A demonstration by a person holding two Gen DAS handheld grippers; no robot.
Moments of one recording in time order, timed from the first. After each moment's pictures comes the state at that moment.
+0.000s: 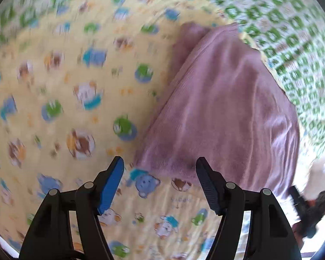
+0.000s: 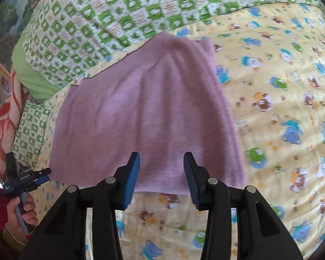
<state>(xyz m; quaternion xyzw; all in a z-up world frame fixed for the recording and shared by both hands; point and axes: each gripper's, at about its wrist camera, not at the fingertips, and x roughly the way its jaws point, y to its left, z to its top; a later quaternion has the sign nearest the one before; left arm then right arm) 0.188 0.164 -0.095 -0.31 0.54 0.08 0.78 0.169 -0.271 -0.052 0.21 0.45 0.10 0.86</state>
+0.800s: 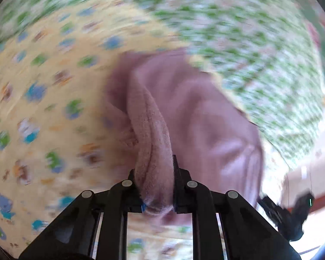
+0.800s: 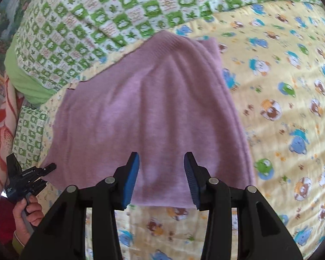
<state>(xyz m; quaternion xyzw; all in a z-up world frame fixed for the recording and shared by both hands) 0.238 0.111 -0.050 -0.32 0.44 0.00 0.84 0.199 -0.269 -0.038 0.23 0.46 0.09 0.85</state>
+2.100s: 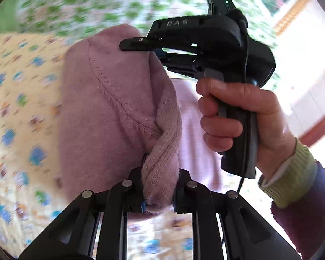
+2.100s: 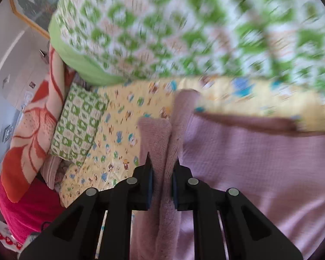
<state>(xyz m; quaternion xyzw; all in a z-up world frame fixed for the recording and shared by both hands) 0.274 -0.068 -0.010 -0.20 0.44 -0.18 0.86 0.386 -0.144 0.026 0.18 0.46 0.33 0.81</state>
